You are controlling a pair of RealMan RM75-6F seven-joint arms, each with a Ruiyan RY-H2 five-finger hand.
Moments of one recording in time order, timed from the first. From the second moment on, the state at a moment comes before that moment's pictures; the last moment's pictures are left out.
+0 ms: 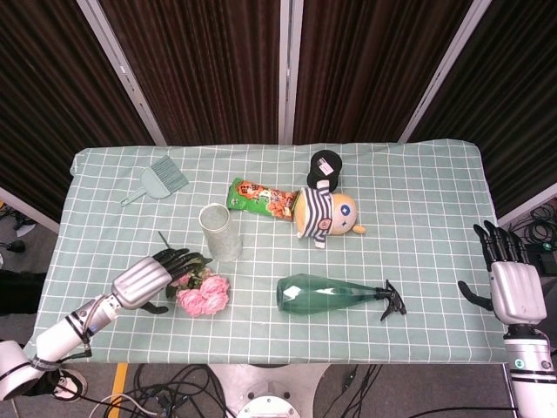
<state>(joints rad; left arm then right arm) -0.61 -1.19 0.07 -1.45 1.87 1.05 -0.23 0.16 -1.04 0.16 -1.82 -1.34 1.40 -0.17</state>
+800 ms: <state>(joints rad) -0.80 -1.23 0.12 -1.47 1.82 0.86 -0.41 0.17 -1.06 0.15 -1.80 -1.33 1.39 -0.16</state>
